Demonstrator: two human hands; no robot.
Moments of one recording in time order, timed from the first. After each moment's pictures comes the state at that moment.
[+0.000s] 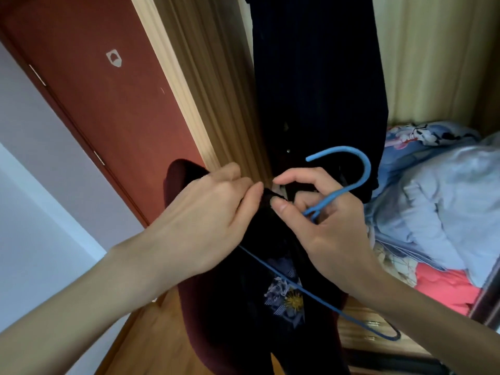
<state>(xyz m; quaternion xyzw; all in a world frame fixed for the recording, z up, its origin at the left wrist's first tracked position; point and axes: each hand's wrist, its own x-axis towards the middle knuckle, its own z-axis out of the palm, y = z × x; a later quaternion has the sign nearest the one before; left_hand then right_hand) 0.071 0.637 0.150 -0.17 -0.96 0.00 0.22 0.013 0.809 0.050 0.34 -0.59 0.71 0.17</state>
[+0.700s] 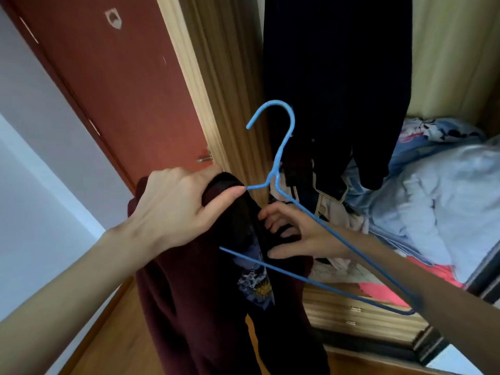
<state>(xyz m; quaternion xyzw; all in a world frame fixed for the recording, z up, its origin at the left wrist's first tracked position) 0.064 0.582 0.108 -0.12 -0.94 0.03 0.31 -0.063 0.809 -0.027 0.44 -0.70 0.52 -0.24</state>
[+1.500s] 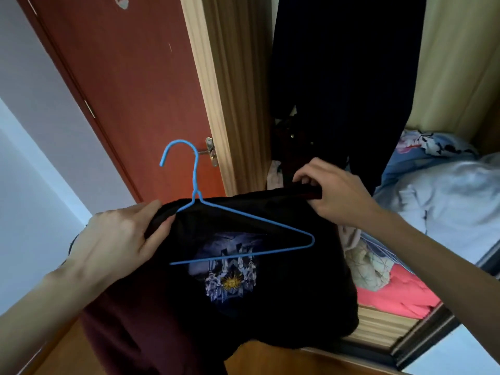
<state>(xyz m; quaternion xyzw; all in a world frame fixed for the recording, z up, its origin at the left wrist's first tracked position) 0.114 0.496 0.043 -0.01 -0.96 0.09 0.27 -0.096 0.831 0.019 0.40 -0.87 0.24 0.16</state>
